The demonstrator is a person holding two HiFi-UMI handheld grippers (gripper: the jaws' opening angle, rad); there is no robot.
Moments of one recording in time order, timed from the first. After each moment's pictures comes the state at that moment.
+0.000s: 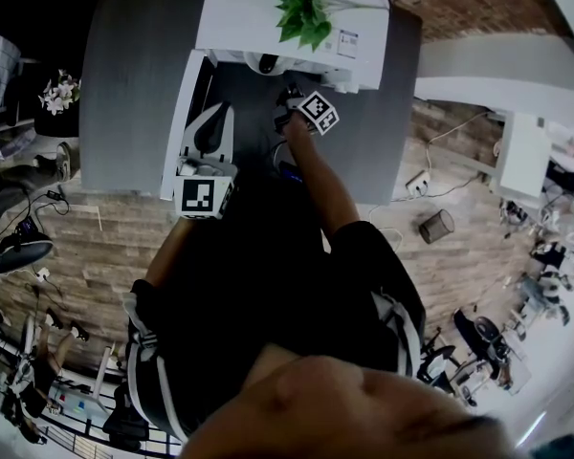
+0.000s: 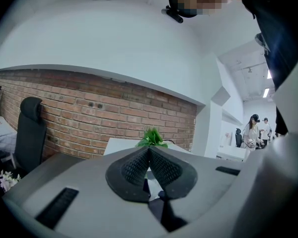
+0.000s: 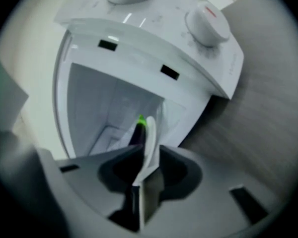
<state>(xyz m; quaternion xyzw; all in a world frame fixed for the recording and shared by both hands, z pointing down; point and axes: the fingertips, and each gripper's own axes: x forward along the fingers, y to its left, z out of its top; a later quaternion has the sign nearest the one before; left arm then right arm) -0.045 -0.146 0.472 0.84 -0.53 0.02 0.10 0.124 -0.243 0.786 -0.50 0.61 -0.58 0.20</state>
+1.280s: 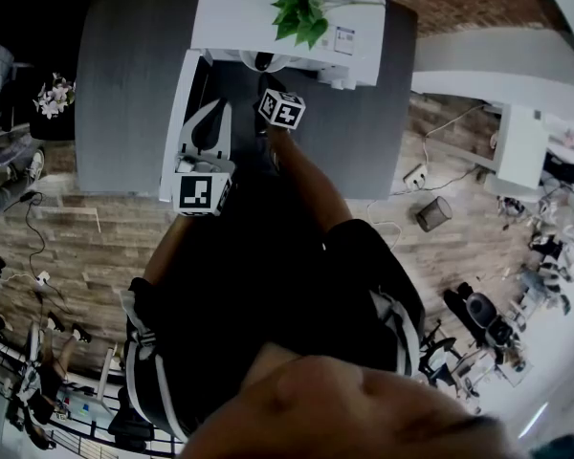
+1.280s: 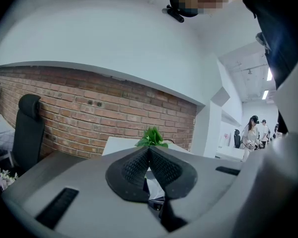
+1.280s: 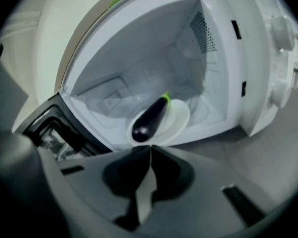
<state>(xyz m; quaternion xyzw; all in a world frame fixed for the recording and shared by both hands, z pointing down) -0.045 -0.154 0.476 0.85 -0.52 0.02 0.11 0.064 -0.230 0.784 -0.56 0.71 -0.40 -0.12</state>
